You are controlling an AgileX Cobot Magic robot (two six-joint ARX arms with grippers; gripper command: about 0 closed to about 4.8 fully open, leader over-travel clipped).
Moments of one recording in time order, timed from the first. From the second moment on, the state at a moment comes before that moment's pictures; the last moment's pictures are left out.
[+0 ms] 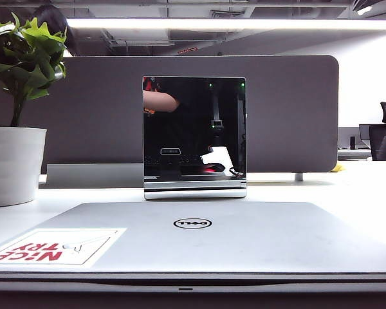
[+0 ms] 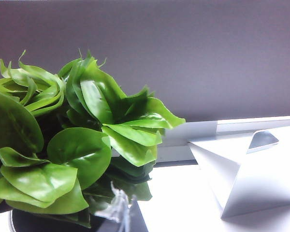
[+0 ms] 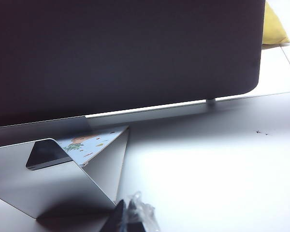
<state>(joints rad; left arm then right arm) -0.09 0.92 1.05 -0.29 0.01 0.02 0.08 1.21 1.22 -0.30 -0.16 0.26</state>
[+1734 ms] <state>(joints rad) 0.03 0.00 0.01 0.12 -0.03 -0.09 0.08 1.21 1.22 -0.30 -0.16 0.26</state>
